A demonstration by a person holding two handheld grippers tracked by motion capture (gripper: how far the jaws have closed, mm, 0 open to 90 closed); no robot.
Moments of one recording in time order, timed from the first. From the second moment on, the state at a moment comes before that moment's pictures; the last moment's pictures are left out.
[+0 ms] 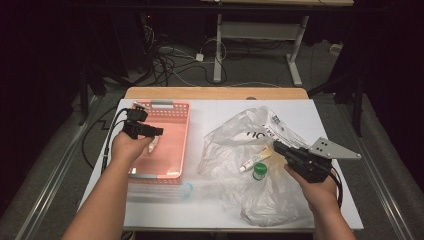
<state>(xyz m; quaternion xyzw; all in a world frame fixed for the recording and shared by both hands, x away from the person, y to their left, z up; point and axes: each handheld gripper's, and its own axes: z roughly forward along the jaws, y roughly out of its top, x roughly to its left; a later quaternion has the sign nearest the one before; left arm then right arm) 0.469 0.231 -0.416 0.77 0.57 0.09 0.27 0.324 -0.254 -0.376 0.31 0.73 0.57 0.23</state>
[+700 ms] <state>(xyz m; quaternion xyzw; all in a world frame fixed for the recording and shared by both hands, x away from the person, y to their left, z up) 0.477 0.213 -0.450 0.79 0.58 0.06 0.18 0.324 -0.255 -0.378 0.31 0.73 0.57 0.23</state>
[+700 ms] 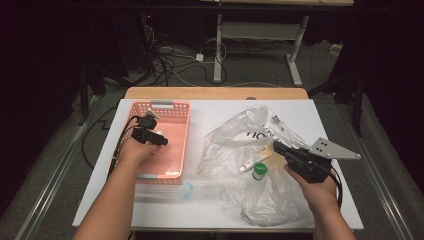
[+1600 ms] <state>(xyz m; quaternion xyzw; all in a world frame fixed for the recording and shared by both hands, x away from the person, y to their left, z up) 0.469 0.211 -0.441 0.79 0.57 0.08 0.20 0.325 -0.255 -0.378 0.31 0.73 0.57 0.23</state>
